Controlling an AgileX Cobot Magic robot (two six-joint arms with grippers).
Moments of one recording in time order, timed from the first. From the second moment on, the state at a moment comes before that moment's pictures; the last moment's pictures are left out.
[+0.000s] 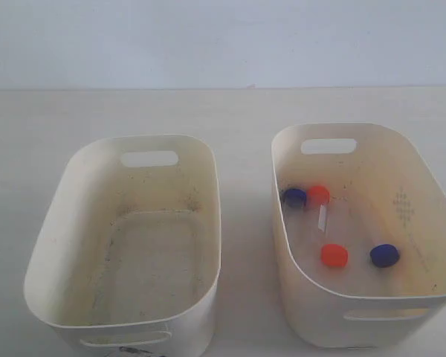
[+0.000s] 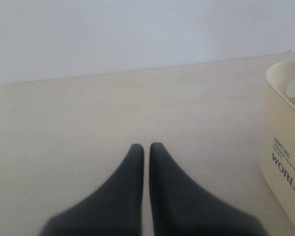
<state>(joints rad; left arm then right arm) -0.02 0.01 0.00 0.13 0.28 -0.02 -0.02 0.01 0.00 0.00 0.38 0.36</state>
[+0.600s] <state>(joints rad) -0.02 0.01 0.00 0.13 0.28 -0.02 -0.02 0.01 0.00 -0.01 0.34 0.18</state>
